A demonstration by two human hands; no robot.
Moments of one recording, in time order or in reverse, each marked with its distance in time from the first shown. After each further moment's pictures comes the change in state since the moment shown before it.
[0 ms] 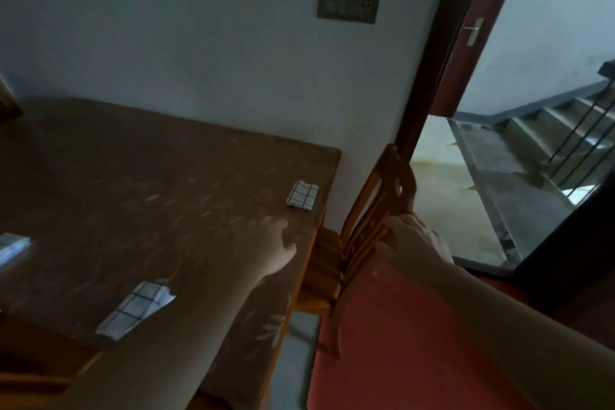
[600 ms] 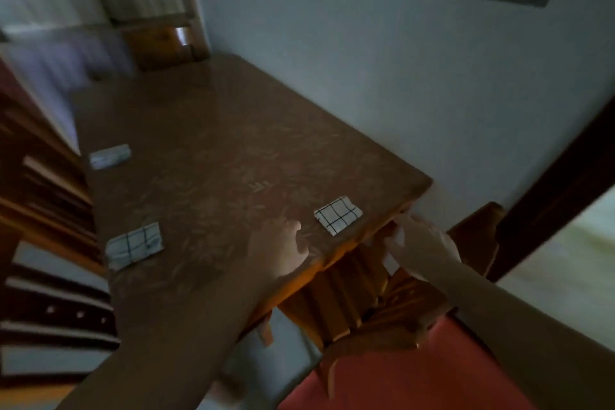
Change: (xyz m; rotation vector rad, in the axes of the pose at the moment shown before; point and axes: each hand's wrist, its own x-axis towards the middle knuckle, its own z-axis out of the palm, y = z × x) left_hand 0.132 0.092 0.066 -0.028 0.089 -0.599; right_hand 0.269 0.087 0.043 0.065 -0.256 -0.525
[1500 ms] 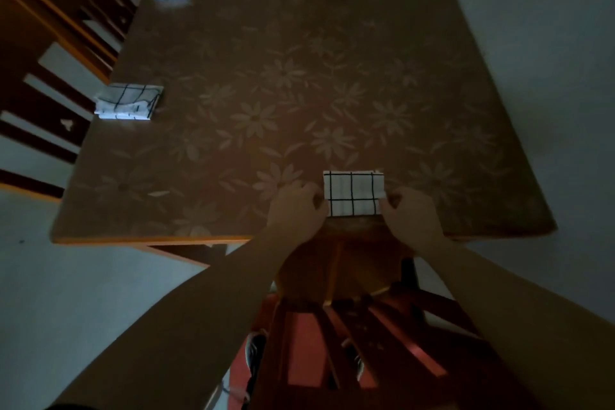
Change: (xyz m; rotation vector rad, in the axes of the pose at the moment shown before) left_hand 0.136 0.061 0.146 -0.319 0.073 -0.635; right_hand 0.260 0.058 0.150 0.250 -0.353 -0.356
